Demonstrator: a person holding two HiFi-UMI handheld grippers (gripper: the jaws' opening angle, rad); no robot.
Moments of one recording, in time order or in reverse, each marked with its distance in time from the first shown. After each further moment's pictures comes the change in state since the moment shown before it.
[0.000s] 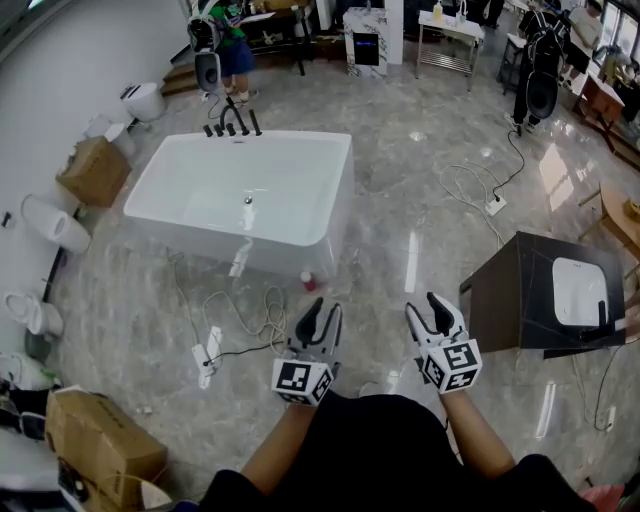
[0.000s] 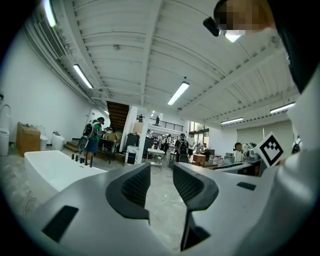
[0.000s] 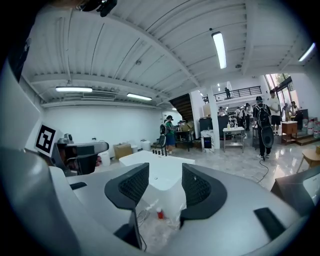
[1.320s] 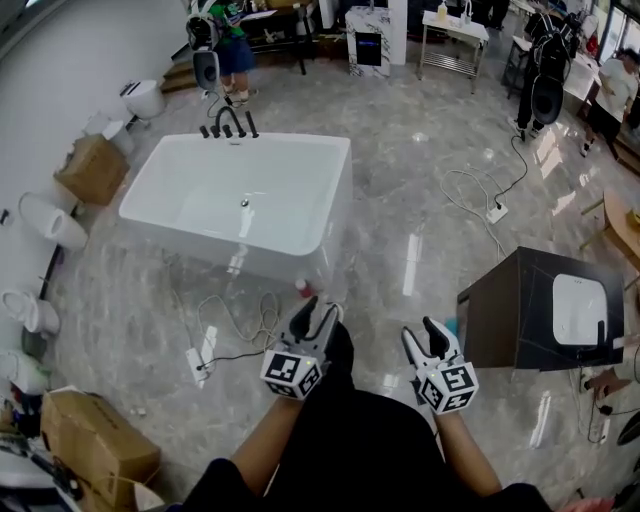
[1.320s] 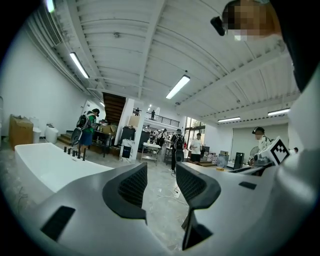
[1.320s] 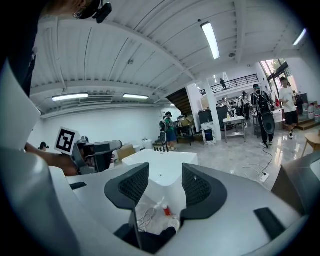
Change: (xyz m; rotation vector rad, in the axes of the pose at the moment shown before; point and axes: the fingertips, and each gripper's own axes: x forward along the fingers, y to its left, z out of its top) left arm 0.068 0.018 -0.022 -0.030 0.073 -0.063; right arm 0.013 -0.033 -0.030 0.096 0.037 0.032
